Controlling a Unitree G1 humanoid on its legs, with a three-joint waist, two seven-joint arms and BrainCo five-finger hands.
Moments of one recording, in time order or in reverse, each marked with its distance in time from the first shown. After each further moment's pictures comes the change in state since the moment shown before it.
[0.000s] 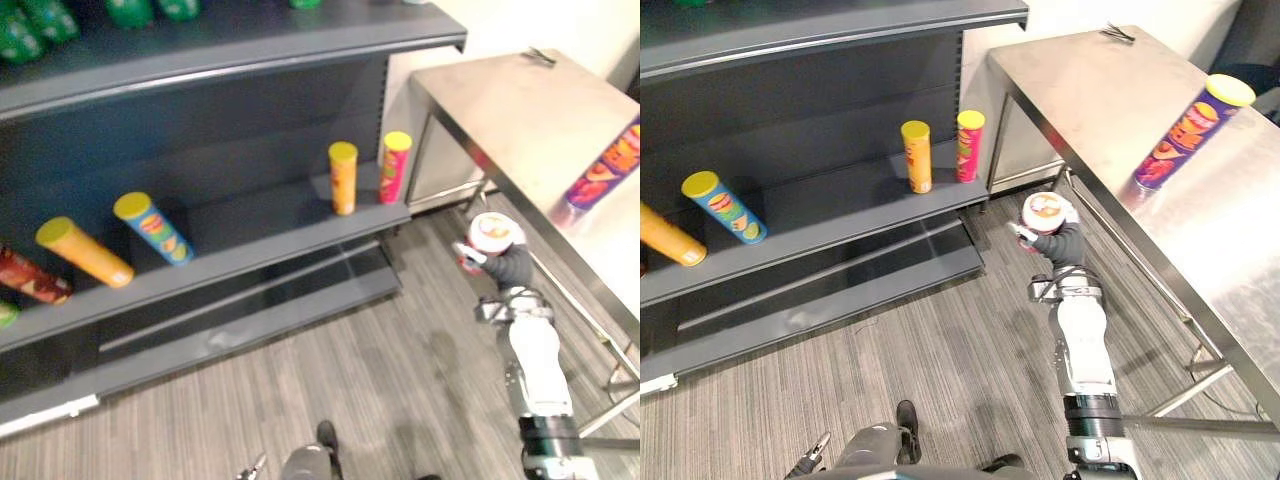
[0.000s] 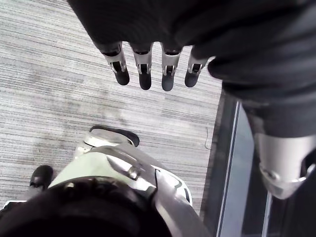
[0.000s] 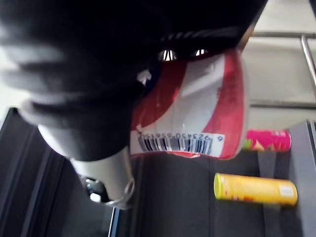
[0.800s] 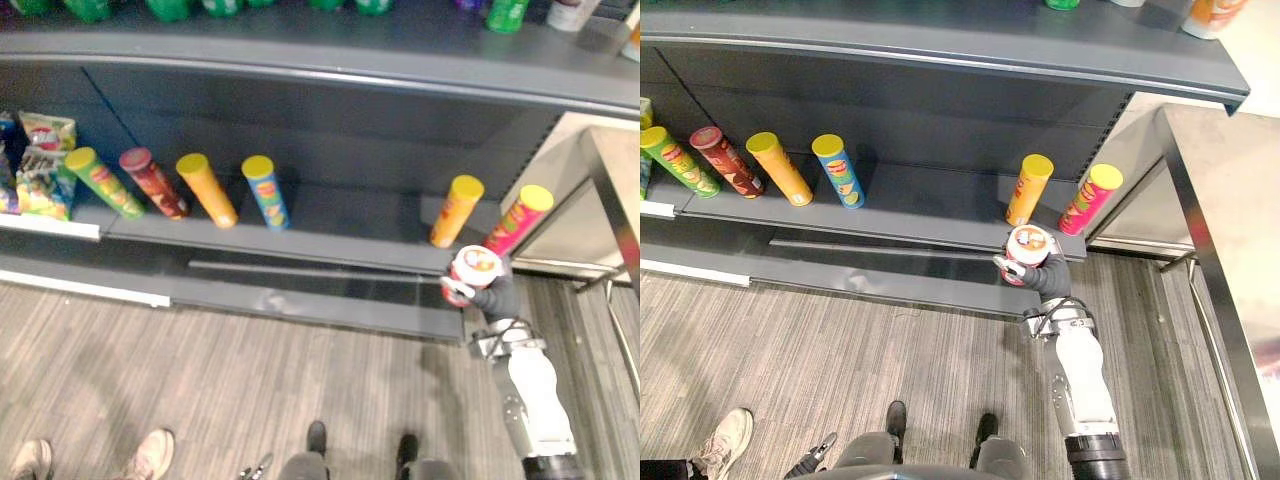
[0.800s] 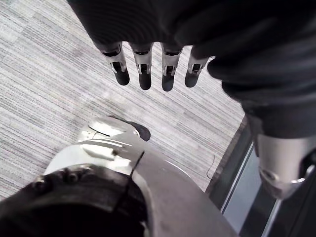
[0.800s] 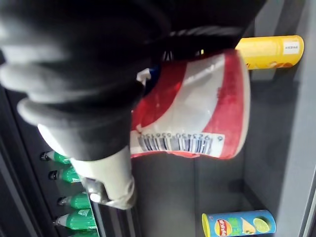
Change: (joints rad) left arm -0.042 0.047 -0.098 0.074 0.074 -0.016 0.008; right arm 0.200 0.001 0.030 -0.096 0.119 -0.001 0.082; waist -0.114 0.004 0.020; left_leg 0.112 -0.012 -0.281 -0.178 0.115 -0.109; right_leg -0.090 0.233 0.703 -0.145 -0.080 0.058
